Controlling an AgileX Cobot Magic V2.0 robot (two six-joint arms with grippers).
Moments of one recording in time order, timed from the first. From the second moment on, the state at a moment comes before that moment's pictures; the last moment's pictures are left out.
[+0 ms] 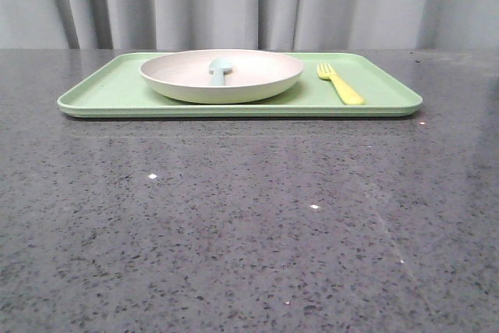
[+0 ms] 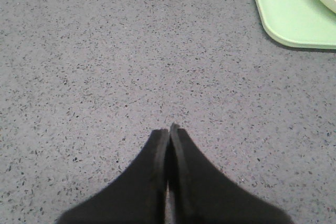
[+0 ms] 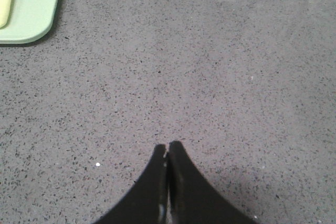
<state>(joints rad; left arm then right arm) 0.02 0.46 -0.48 -0.01 0.67 -0.12 0.25 0.41 -0.60 -0.34 0.90 0.38</state>
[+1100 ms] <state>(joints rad) 0.01 0.38 -0.39 0.01 0.38 -0.12 0.25 0.41 -0.60 -0.34 0.90 0.38</state>
